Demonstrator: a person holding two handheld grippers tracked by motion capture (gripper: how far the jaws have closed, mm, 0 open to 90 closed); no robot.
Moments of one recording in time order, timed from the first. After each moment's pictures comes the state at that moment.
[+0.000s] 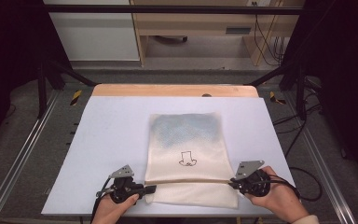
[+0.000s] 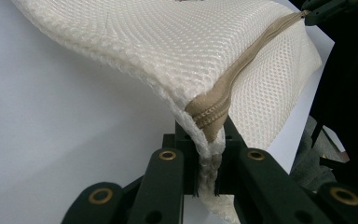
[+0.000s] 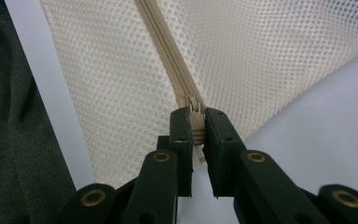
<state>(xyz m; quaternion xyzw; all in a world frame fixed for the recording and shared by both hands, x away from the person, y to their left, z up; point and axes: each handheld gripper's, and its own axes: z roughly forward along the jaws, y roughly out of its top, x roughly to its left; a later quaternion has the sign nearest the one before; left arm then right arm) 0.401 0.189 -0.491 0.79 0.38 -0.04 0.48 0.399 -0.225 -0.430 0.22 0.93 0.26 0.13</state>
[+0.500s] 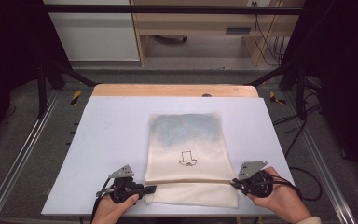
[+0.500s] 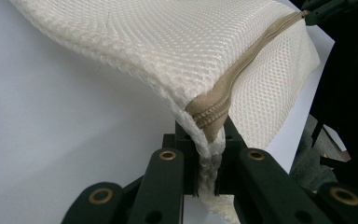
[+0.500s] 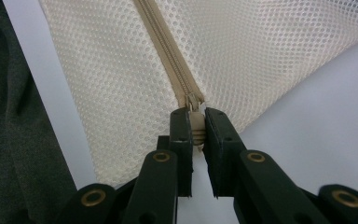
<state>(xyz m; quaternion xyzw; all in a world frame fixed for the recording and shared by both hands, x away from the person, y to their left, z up) 0.400 0.189 -0.491 0.79 0.38 -0.04 0.48 0.398 -0.232 -0.431 0.22 0.93 0.26 0.13</state>
